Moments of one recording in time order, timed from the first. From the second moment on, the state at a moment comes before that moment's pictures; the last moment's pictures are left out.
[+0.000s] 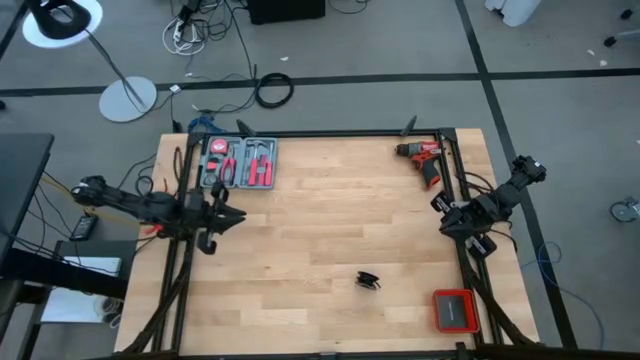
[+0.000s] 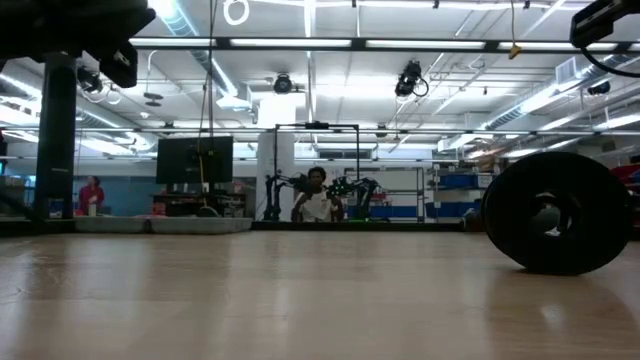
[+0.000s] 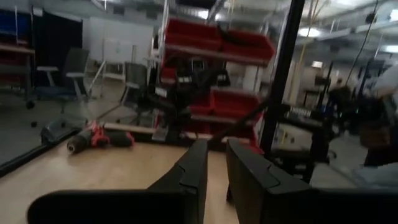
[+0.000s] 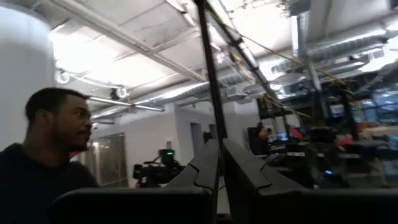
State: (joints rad) left arm -0.33 0.23 0.14 0.26 -0.29 -0.12; right arm 0.67 0.01 0.01 0.56 0.28 0.04
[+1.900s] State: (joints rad) left arm -0.11 1.70 1.20 -0.03 0.14 -0.06; right arm 0.53 0.70 0.15 0.27 0.51 0.56
